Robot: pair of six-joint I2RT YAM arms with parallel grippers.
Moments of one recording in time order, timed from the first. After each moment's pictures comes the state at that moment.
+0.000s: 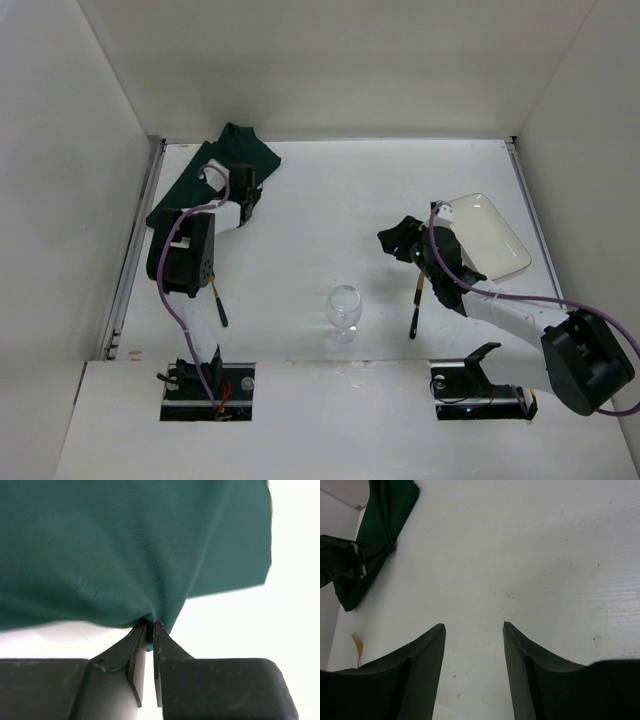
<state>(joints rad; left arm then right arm) -0.16 1.97 1.16 0.13 -0.35 -1.02 0.54 1.19 0.48 0.40 0.17 0.72</state>
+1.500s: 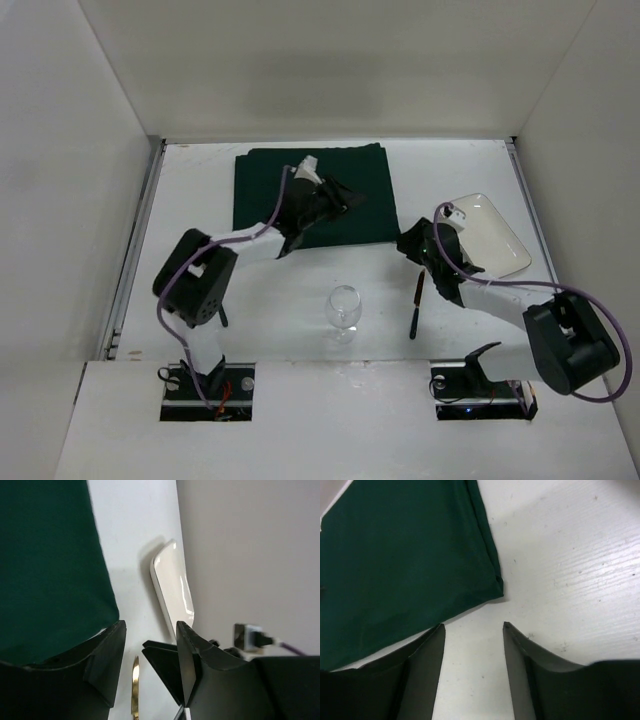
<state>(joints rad) -0.62 1.84 1.07 0.51 0.20 -1.10 0.43 1.30 0.48 0.34 0.27 0.81</state>
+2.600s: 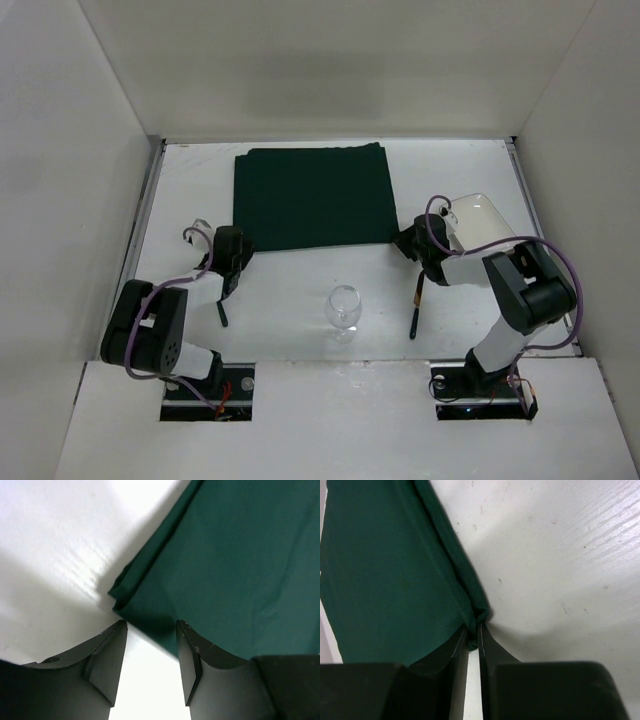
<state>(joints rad) -0.23 1.40 0.44 0.26 -0.33 -1.11 0.35 1.67 0.60 0.47 0.18 1.09</state>
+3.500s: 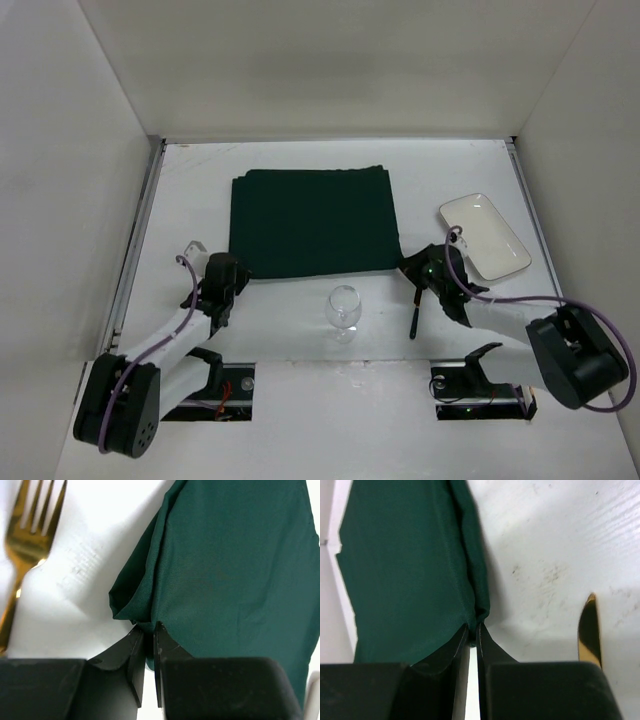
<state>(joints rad) -0.28 1.01 0.24 0.09 -0.34 -1.09 0.43 1.25 0.31 0.39 0.14 1.09</state>
